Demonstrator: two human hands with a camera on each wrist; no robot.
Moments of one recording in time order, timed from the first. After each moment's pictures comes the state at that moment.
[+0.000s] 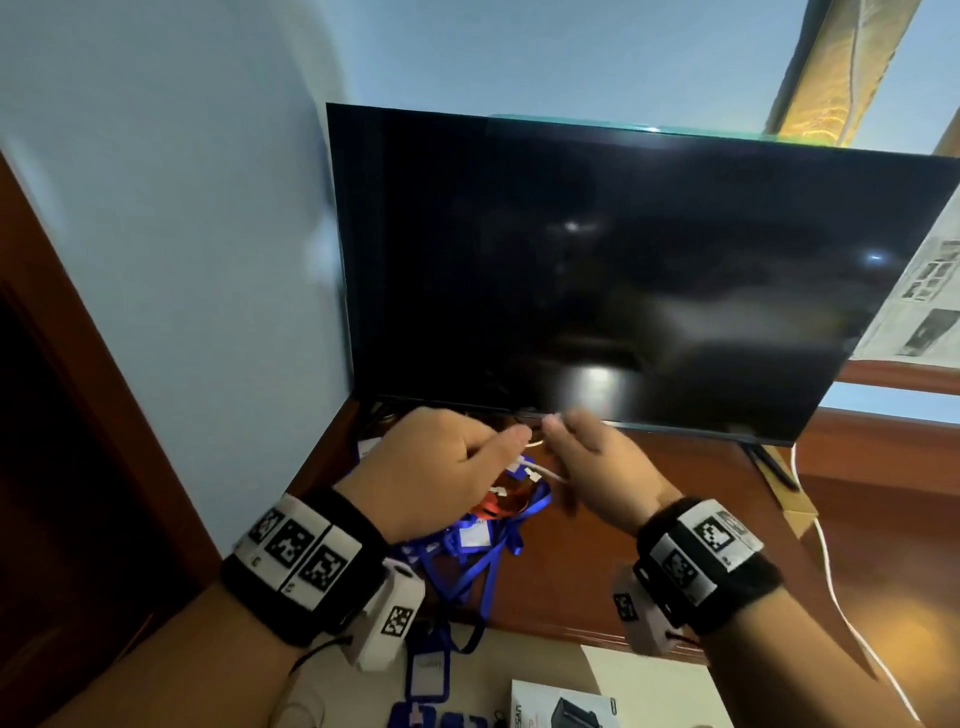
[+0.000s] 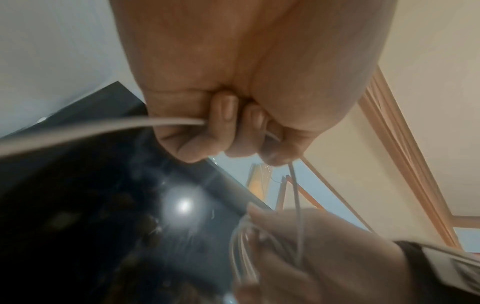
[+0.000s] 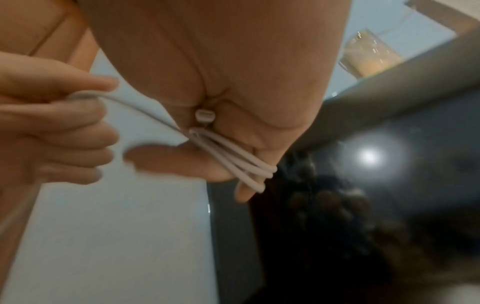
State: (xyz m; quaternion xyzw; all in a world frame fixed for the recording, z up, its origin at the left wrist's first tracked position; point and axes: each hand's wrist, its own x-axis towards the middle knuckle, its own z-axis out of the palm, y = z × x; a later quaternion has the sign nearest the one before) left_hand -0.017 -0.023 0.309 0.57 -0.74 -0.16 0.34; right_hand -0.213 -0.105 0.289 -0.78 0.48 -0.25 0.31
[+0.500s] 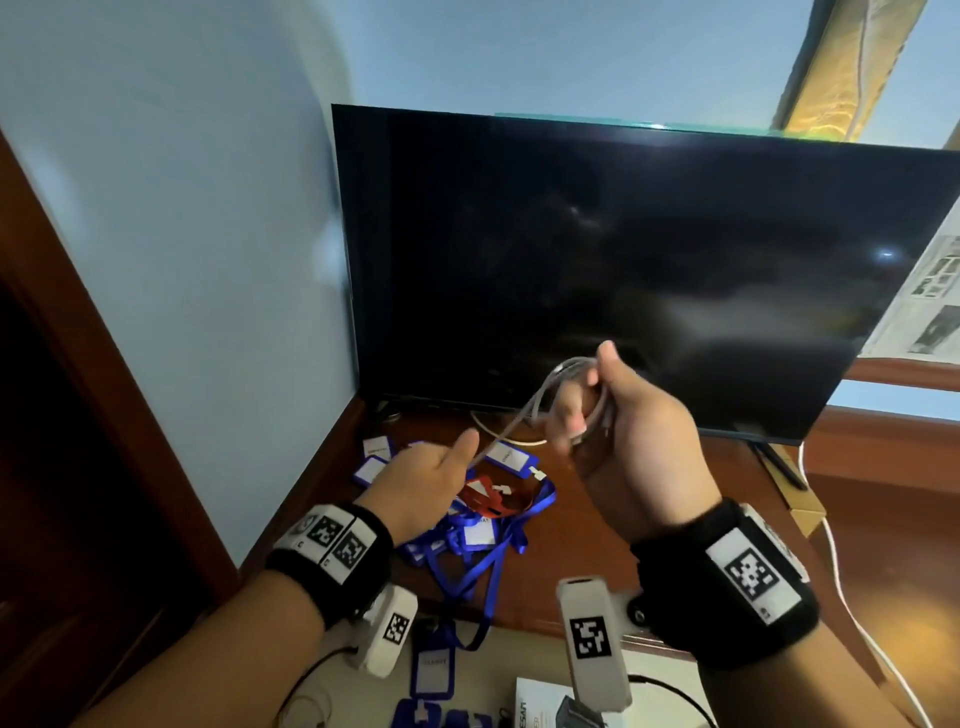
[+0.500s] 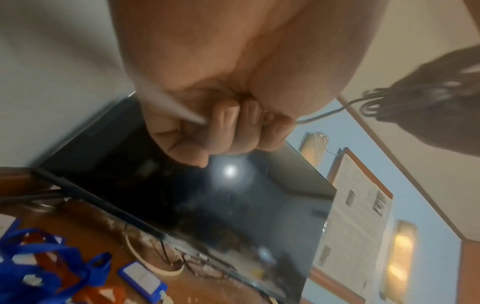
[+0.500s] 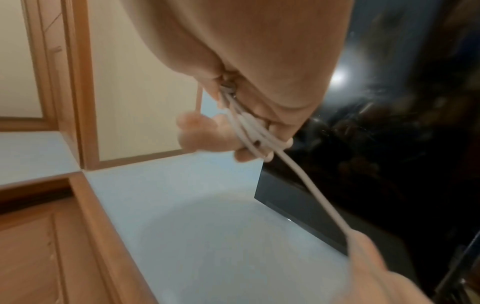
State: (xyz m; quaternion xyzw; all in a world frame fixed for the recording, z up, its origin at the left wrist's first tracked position) left_hand 0.006 -0.059 0.233 0.68 -0.59 -0.28 0.34; right_hand -0.193 -0.065 0.340 -0.45 0.22 -0.50 0.71
